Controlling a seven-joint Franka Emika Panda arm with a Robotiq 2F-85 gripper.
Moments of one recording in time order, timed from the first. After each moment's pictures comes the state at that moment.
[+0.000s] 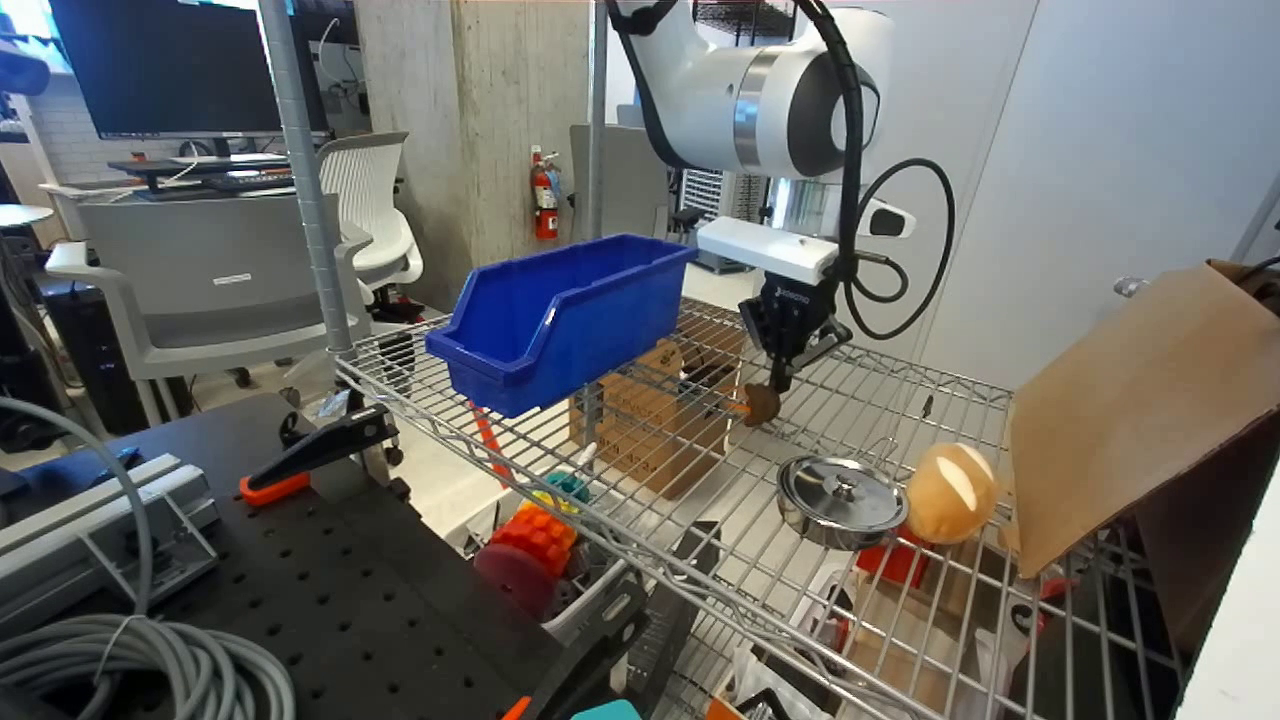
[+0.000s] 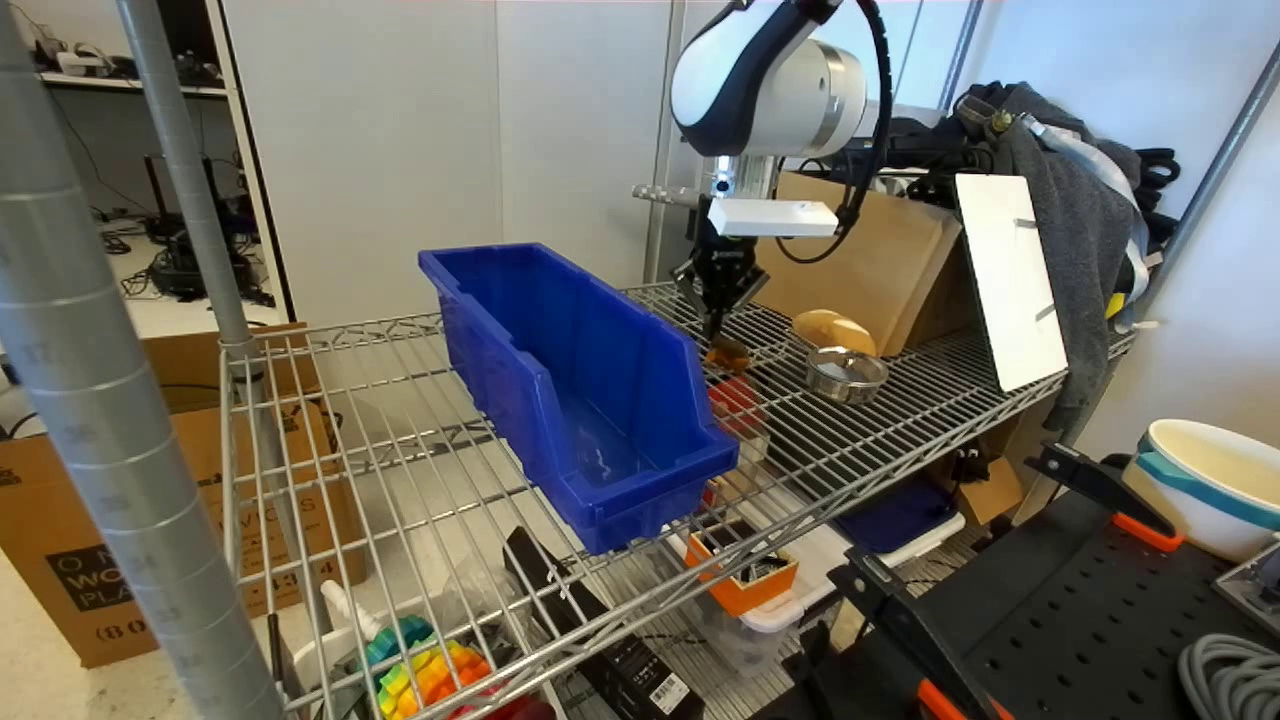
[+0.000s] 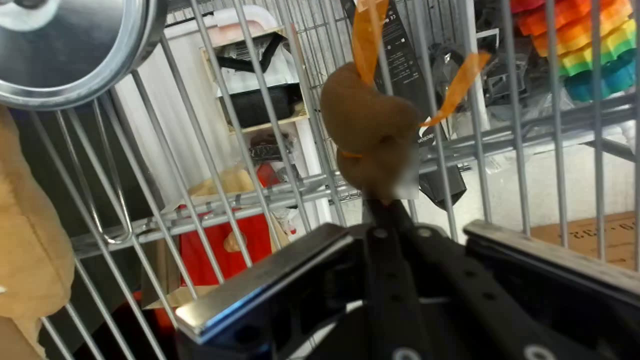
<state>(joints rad) 0.01 0.99 -0.06 -1.37 0.03 2.34 0.13</state>
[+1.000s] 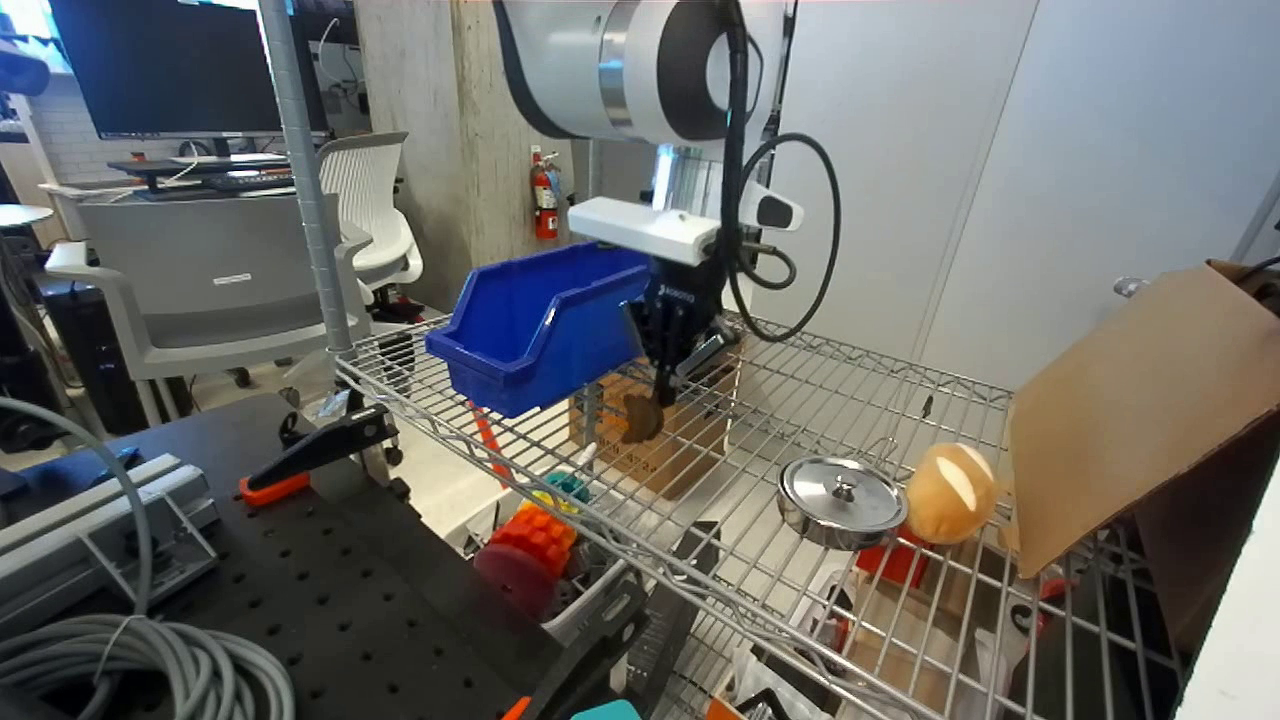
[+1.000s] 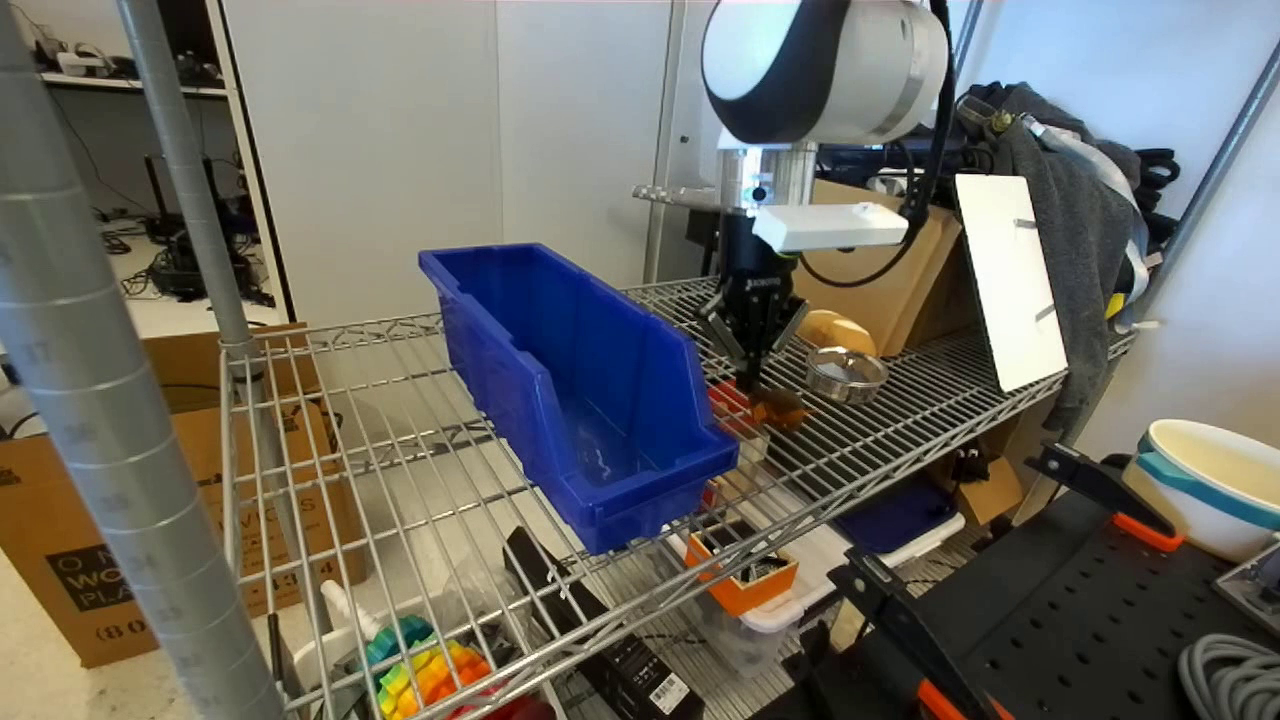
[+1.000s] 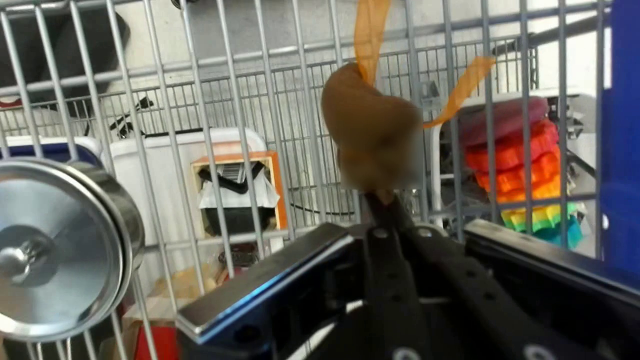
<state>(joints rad) 0.06 0.68 -0.01 -1.90 -0.03 2.43 0.10</state>
